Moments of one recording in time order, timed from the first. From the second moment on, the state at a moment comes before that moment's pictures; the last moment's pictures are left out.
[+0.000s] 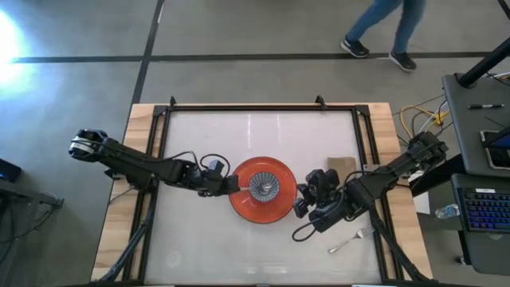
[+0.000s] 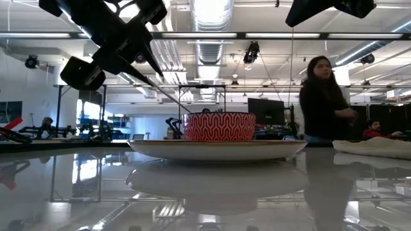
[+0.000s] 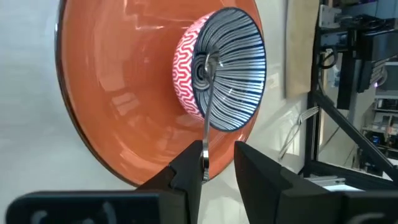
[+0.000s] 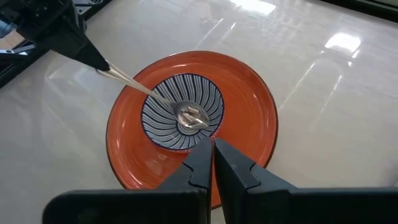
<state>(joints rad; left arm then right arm) -0.21 1.30 0.79 -0.21 -0.20 -1.63 0.55 1.50 1.30 -0.99 0.76 1.33</state>
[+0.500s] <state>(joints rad) -0.21 1.30 0.79 -0.24 -0.22 -1.63 0.55 1.50 1.29 -0.99 0.76 1.32</state>
